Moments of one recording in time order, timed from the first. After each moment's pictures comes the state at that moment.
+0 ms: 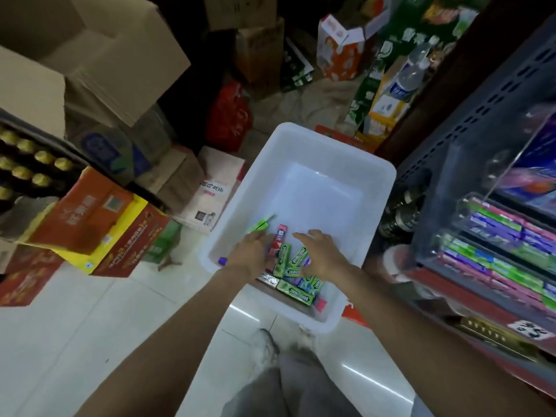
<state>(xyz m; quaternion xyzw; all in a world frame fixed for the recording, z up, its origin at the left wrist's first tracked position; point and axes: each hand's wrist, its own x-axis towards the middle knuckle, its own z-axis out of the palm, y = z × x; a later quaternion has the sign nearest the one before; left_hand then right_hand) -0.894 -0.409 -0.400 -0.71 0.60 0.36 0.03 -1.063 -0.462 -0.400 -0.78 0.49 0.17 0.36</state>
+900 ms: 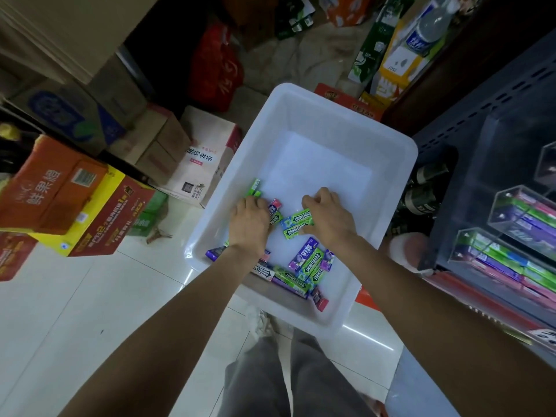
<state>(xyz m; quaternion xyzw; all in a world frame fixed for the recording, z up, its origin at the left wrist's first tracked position) -0.905 -0.452 -0.443 -0.77 0.62 0.09 0.09 -1.054 -0.511 -0.425 -0.82 0.51 0.15 0.21</state>
